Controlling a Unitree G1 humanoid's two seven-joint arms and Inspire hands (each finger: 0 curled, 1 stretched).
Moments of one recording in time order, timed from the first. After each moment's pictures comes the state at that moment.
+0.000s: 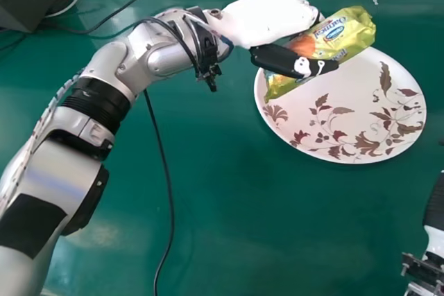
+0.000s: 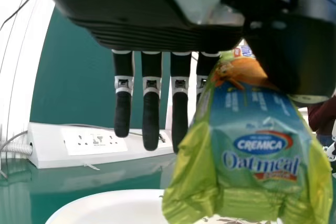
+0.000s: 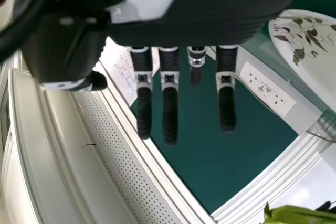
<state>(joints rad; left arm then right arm) -1.31 0.28 -0.44 0.95 0.73 -0.82 -0.12 0.37 0.08 -0.20 -0.38 0.86 -0.53 0.17</state>
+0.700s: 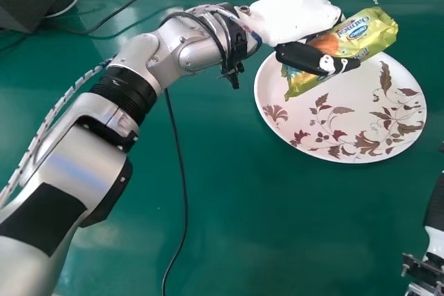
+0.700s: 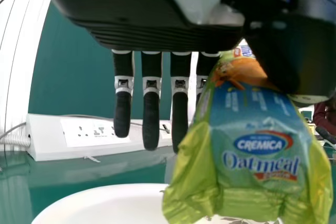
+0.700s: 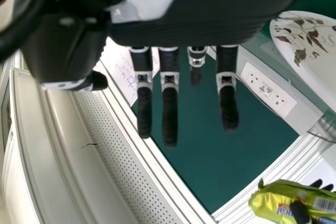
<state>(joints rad) -1.41 0.19 -0.51 1.08 0.75 -0.75 -0.09 0.37 0.08 -0.20 -0.38 0.85 -0.53 0.17</state>
